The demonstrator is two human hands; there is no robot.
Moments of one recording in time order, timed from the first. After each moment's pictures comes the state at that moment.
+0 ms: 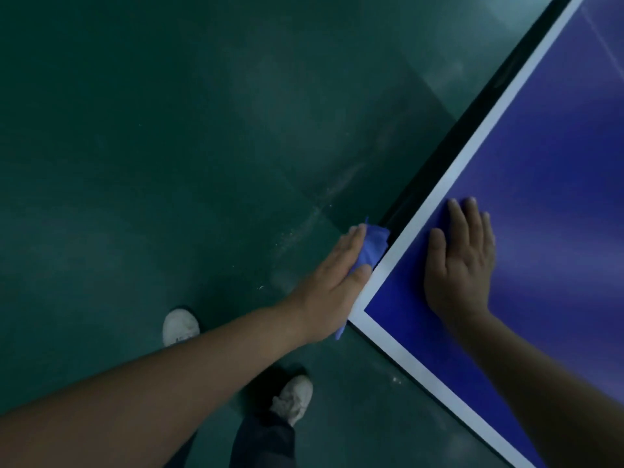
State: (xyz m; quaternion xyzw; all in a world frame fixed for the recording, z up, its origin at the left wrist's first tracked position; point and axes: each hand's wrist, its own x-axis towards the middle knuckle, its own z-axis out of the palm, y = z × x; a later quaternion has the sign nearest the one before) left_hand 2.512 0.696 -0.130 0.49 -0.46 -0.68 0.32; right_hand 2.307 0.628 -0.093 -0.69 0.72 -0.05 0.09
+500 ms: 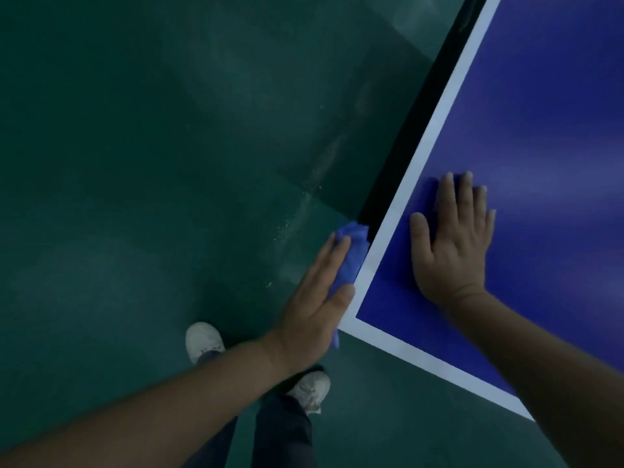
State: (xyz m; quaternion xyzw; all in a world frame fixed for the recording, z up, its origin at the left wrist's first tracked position) left_hand 2.526 0.699 -0.132 0.45 -0.50 -0.66 0.33; right_hand 2.320 0.625 -0.094 -0.65 0.76 -0.02 0.09
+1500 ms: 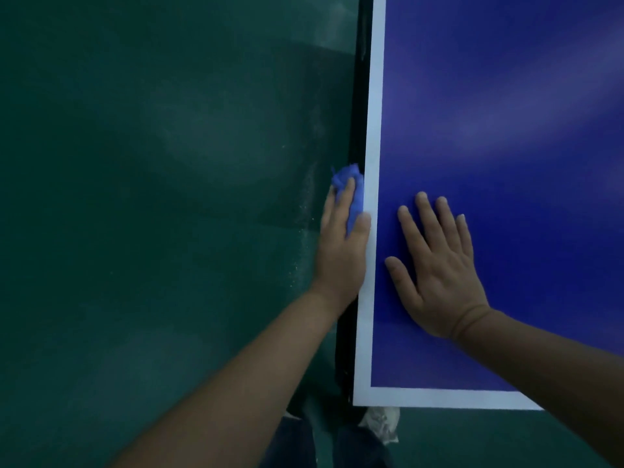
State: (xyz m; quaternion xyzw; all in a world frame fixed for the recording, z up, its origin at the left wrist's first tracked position) left_hand 2.446 0.546 -0.130 0.46 -0.52 -0.63 0.35; right_hand 2.312 0.624 -0.087 -0.66 0.75 0.00 0.09
